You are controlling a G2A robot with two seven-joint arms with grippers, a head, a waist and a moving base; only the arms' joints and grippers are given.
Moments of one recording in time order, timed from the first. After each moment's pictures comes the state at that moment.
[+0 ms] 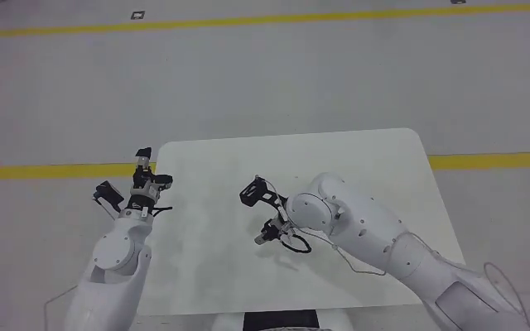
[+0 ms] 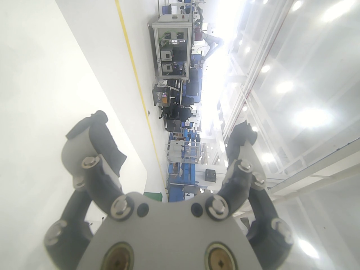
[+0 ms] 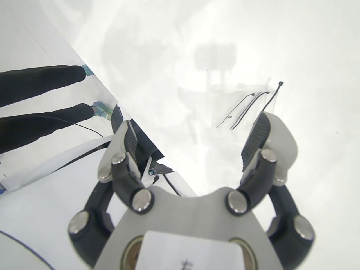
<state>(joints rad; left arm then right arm) 1.73 -1.15 -1.60 -1.80 -0.42 0.00 0.00 -0.90 -1.24 0.61 -1.69 -0.69 0.10 1.37</state>
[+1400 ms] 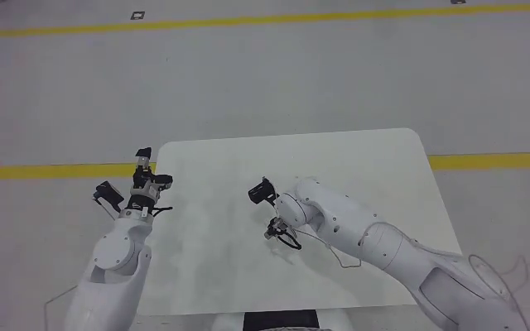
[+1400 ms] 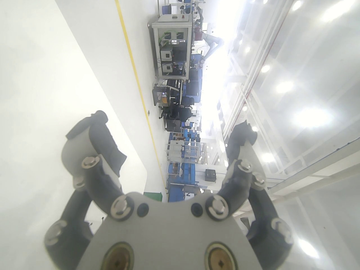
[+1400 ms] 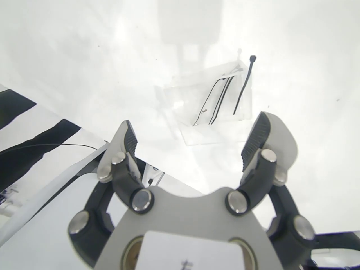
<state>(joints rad) 1.73 -1.15 -1.60 -1.80 -0.42 0.00 0.00 -0.81 -1.32 0.44 -1.45 -0.80 0.31 1.39</state>
